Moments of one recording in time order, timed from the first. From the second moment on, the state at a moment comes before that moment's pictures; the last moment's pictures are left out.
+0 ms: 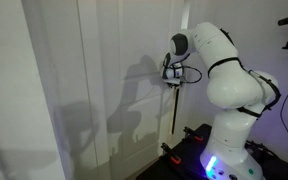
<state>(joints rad) -0.33 0.88 -0.42 -1.58 0.14 2.82 0.51</state>
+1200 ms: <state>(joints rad) -0.27 0.64 -0.44 -1.92 0.10 2.77 0.40</state>
